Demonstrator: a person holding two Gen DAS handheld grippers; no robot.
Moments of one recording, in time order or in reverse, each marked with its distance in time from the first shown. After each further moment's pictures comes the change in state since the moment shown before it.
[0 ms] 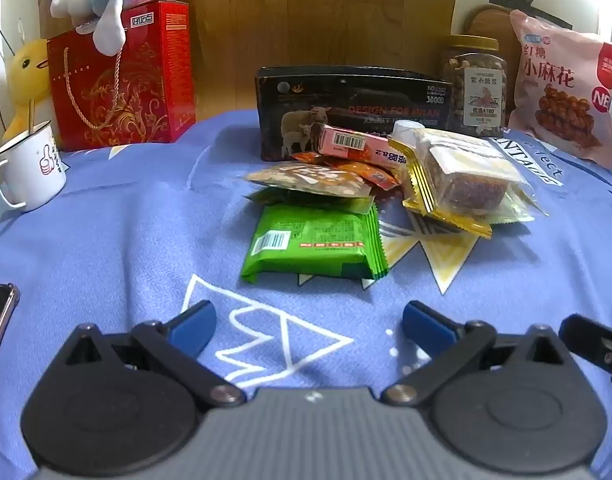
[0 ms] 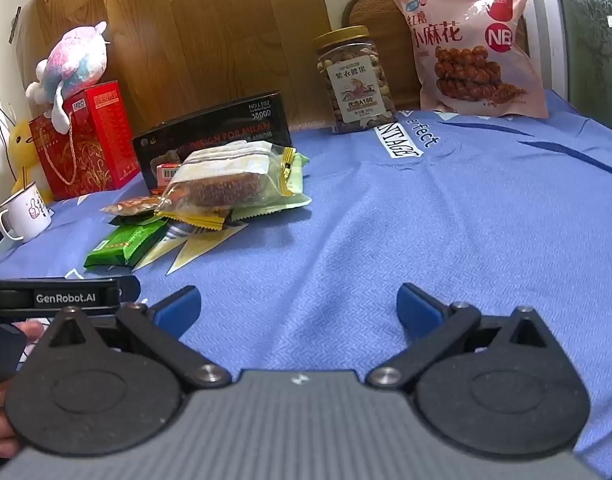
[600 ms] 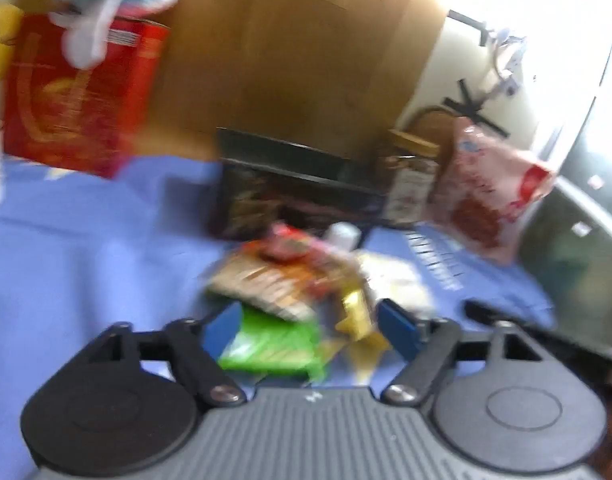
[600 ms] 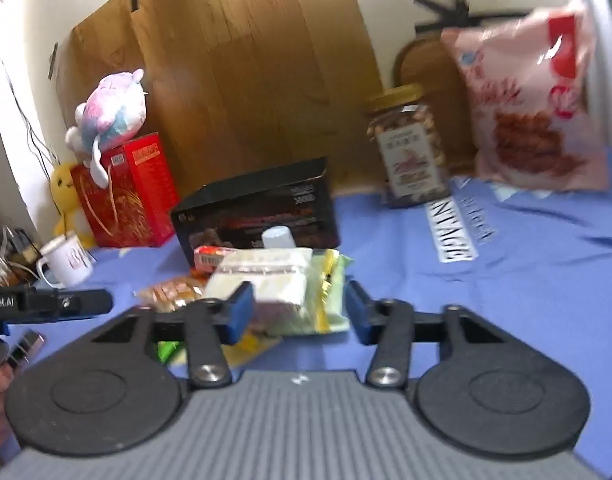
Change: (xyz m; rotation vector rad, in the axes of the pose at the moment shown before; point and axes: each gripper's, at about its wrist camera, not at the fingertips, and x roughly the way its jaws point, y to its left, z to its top) left arm -0.015 0.053 0.071 -0.185 -0.069 -0.423; right arm 0.033 -0.013 0.061 -0.029 -0.048 0.183
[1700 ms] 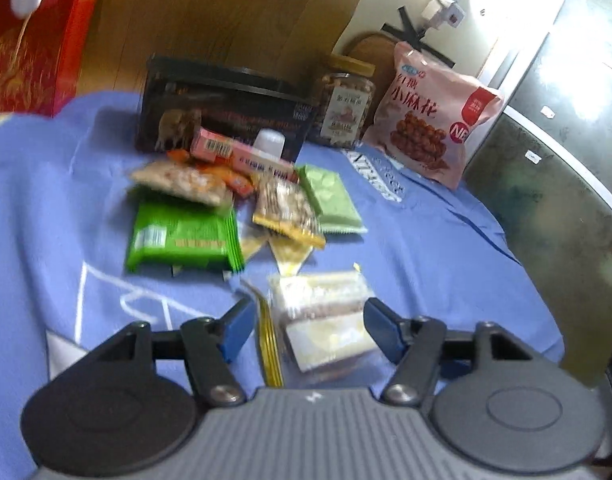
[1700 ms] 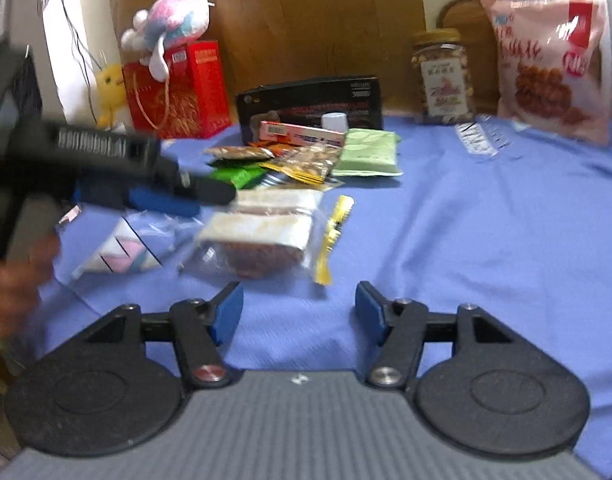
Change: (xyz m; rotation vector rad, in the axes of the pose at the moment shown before) left arm -0.019 -0.039 -0.064 0.077 0.140 -0.087; right arm -0.063 0.053 -0.085 -0.175 0.151 -0.021
